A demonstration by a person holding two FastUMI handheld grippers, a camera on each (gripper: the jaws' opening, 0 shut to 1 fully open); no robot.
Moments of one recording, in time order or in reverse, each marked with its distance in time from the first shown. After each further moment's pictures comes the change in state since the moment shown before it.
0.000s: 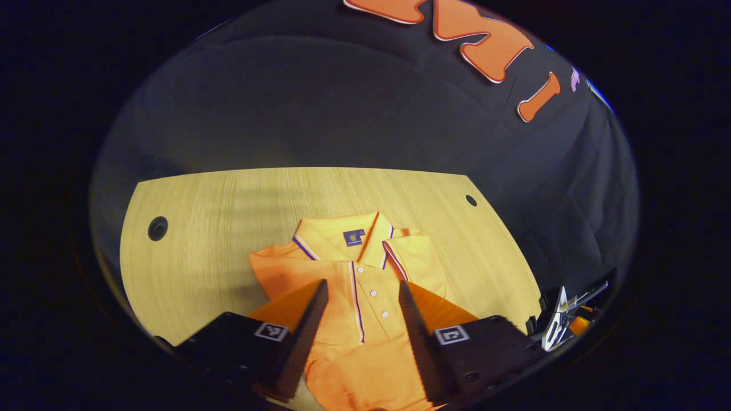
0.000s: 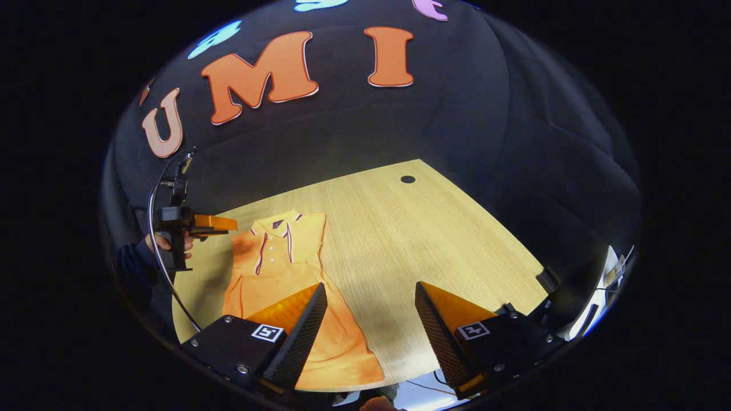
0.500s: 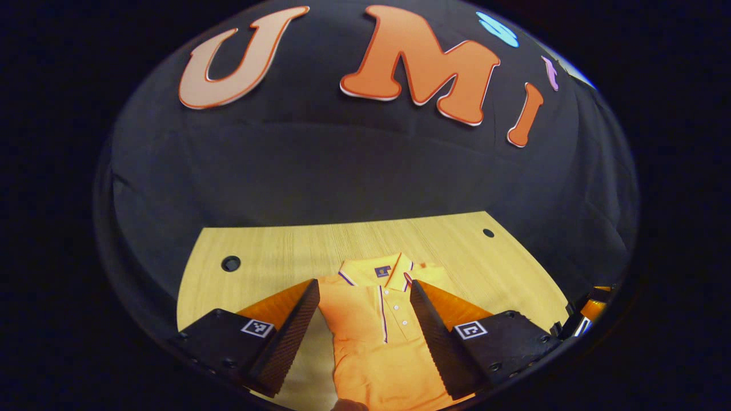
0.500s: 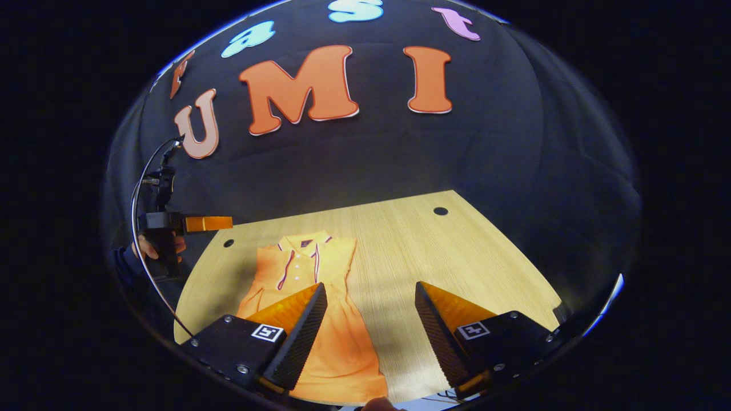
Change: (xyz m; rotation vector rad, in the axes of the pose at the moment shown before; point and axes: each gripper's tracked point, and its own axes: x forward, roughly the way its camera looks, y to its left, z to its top) left arm -0.132 -0.014 0.032 0.080 -0.322 0.220; right arm -0.001 0.041 0.044 -0.100 -0.182 0.173
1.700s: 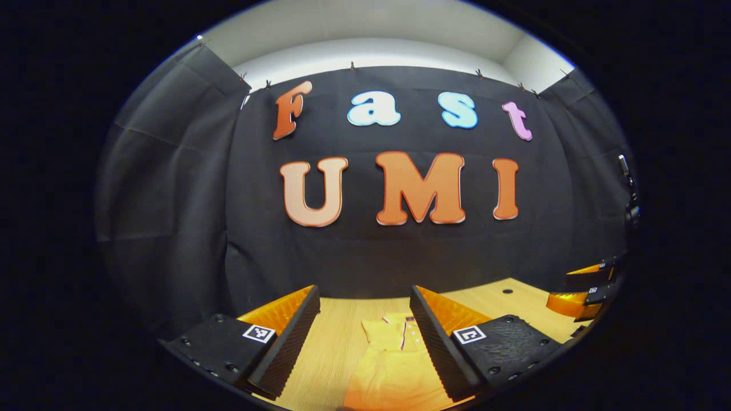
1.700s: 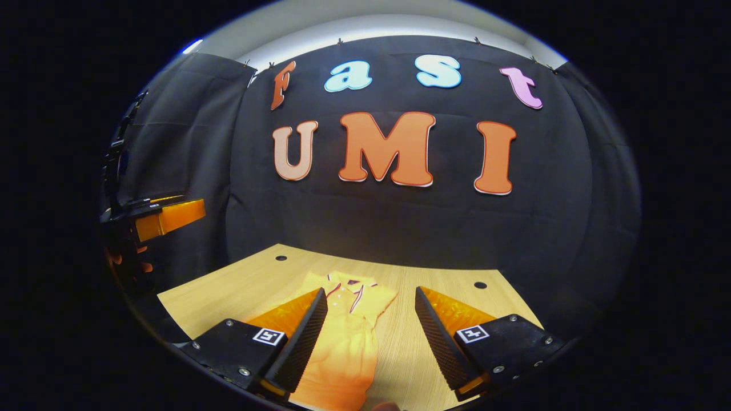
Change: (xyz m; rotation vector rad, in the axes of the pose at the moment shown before) left arm -0.281 -0.079 -0.087 0.086 -0.540 0.324; right arm -0.058 0.025 -0.026 -0.245 -0.288 0.259
